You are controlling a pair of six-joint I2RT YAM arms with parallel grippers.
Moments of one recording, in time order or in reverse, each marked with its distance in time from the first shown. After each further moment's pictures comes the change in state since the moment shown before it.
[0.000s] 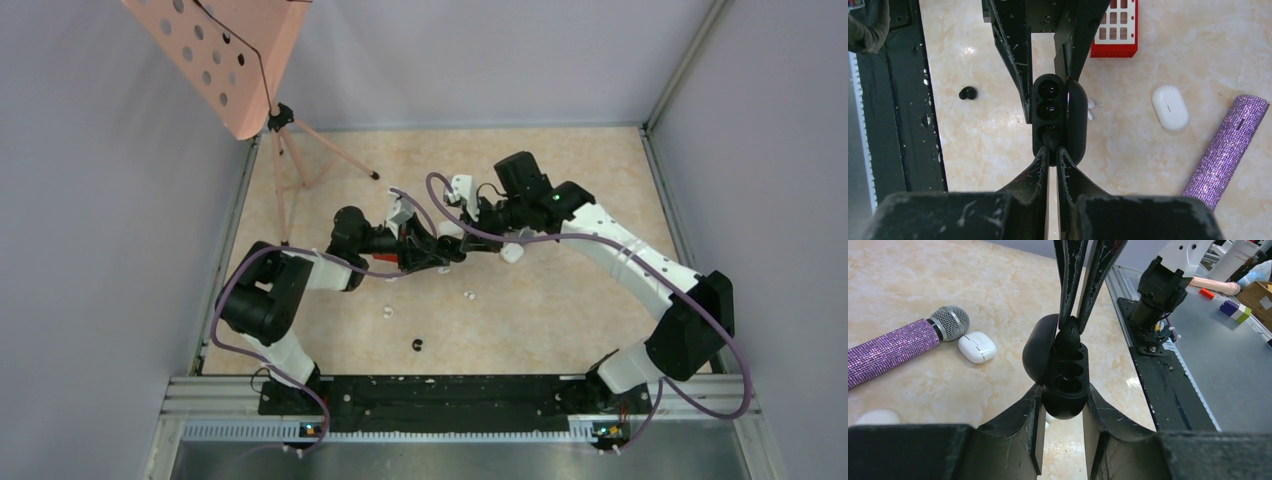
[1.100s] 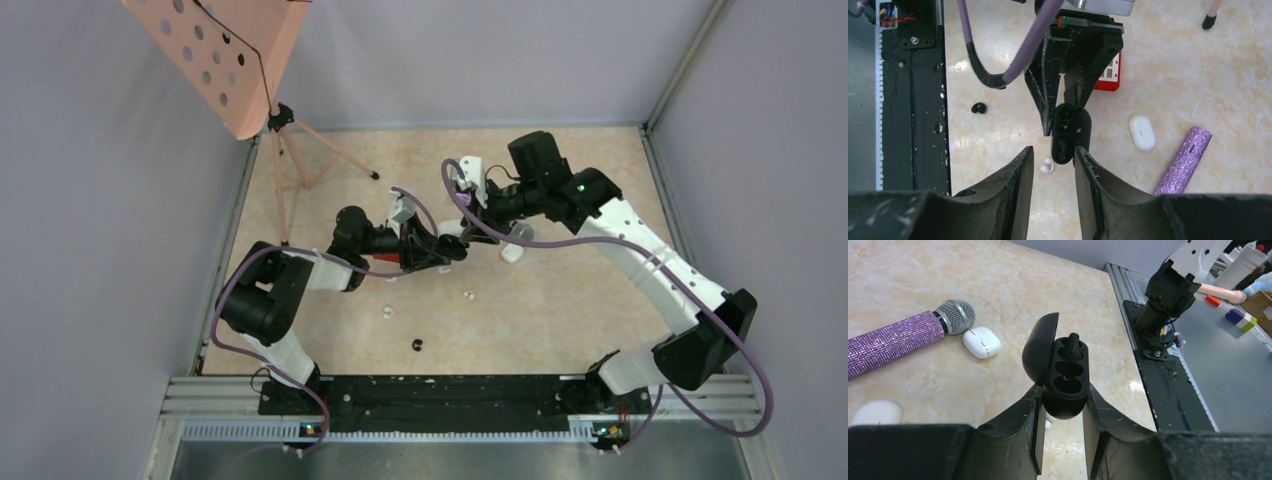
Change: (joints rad) left arm -0.004 0.000 0.000 -0.044 -0.035 0.019; right arm 0.009 -0.035 0.179 -0.118 -0.039 -0.047
